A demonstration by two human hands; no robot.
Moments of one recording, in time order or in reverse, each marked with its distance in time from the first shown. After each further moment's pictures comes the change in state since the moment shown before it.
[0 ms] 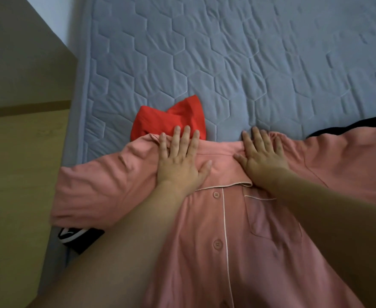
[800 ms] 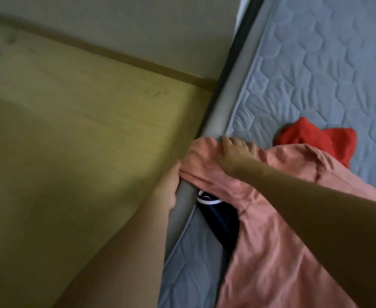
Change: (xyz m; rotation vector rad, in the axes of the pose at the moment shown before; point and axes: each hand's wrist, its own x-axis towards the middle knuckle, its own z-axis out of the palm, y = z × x) left_hand -0.171 -0.269 0.027 -2.045 -0.176 -1.372; right_hand -0.018 -0.380 -0.056 0.100 -0.110 -0.423
